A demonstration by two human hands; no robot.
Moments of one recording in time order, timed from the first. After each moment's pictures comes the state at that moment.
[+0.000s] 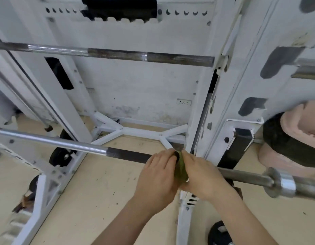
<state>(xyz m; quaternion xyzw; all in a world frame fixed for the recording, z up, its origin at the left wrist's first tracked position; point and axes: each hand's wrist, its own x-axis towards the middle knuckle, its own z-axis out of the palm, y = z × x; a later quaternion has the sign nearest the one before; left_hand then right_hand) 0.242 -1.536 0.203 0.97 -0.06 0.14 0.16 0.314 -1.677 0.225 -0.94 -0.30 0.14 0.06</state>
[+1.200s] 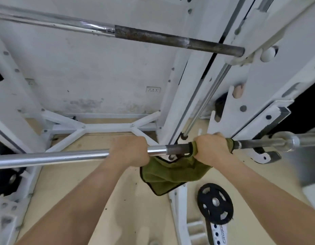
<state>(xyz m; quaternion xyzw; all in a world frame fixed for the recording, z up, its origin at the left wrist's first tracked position) 0.290 -1.261 0.206 0.98 -0.10 -0.17 0.04 0.297 -1.504 0.224 -0.98 -0.08 0.09 -0.16</state>
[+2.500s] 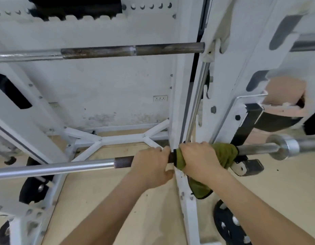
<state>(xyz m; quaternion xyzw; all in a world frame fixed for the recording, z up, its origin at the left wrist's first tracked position) 0.278 -1.439 0.209 0.98 -0.18 -0.04 0.04 0.302 -1.602 0.207 -0.97 -0.22 0.01 -0.02</state>
